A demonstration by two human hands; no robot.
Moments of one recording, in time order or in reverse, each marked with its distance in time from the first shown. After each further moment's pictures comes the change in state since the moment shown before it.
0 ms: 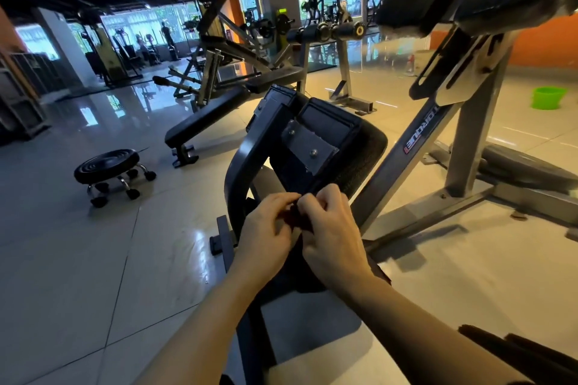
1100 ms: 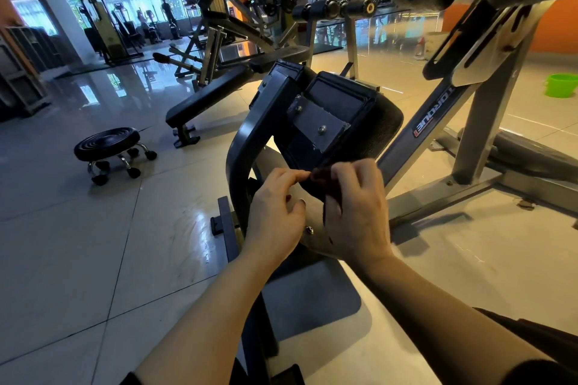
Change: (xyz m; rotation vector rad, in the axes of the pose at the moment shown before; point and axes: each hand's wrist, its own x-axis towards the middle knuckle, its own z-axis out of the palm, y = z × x) left_hand 0.002 -0.003 0.012 0.047 0.088 -0.003; right_hand 0.001 0.027 0.014 -0.059 0.369 -0.013
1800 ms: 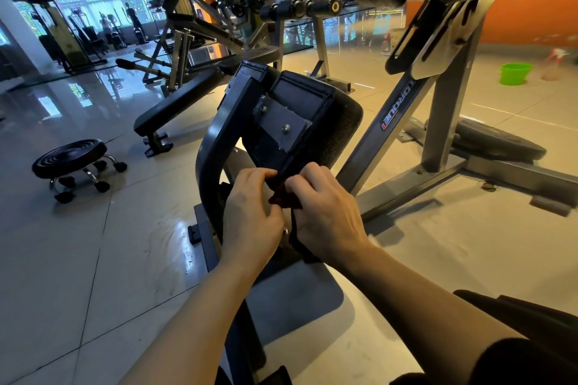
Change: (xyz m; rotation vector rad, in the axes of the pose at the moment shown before) left_hand -0.002 0.009 0.010 0.057 0.054 0.046; right_hand 0.002 0.010 -0.009 -0.117 -0.187 -0.254
